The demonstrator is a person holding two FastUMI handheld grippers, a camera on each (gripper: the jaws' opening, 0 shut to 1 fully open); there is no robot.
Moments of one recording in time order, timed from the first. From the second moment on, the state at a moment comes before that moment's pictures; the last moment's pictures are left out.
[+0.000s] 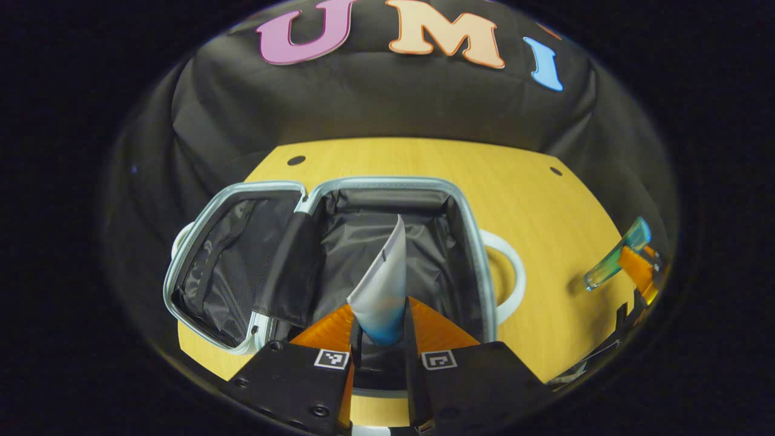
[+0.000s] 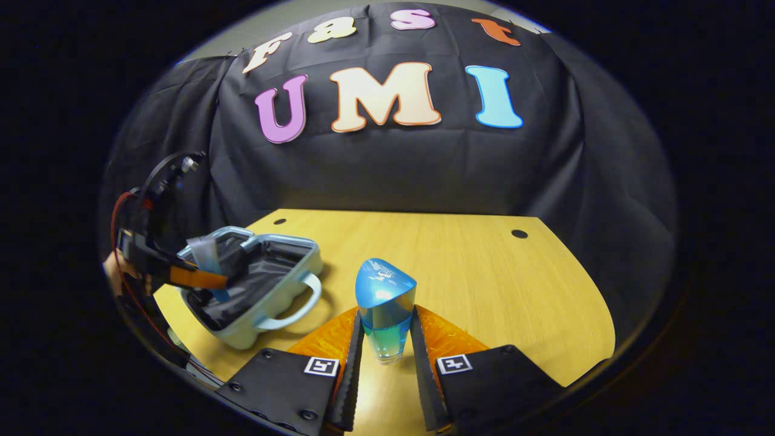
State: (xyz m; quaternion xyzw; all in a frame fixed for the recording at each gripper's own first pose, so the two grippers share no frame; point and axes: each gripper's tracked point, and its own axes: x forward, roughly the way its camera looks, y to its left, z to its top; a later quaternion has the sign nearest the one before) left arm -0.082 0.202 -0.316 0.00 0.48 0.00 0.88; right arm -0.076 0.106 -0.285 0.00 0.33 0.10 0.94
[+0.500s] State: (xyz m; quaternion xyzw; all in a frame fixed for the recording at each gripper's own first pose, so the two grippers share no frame) left arm -0.070 0.205 -0.348 -0.02 0.49 -0.05 0.87; right arm -0.070 0.242 -0.254 0.10 0.36 0.19 0.91
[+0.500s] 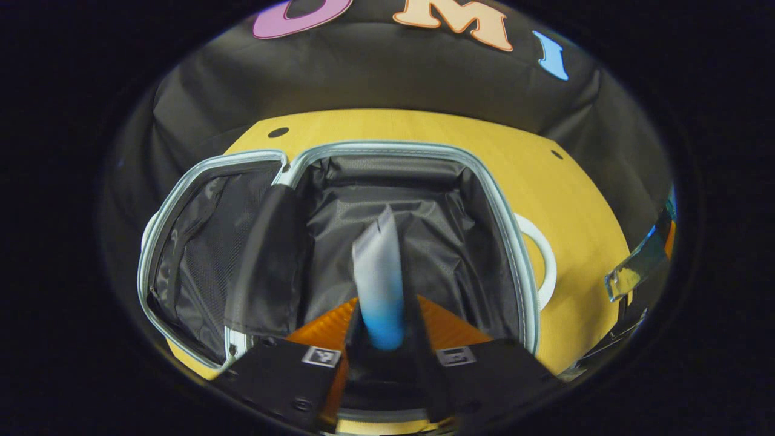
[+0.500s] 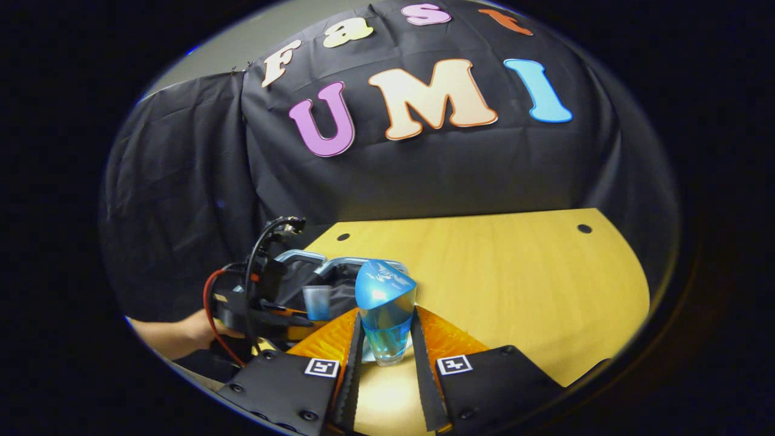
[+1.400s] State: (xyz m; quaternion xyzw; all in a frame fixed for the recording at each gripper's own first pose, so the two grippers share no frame) left arm -0.066 0.416 -0.269 -0.05 0.37 0.04 0.92; right arm -0.068 0.362 -0.389 0.13 0.51 0.11 0.85
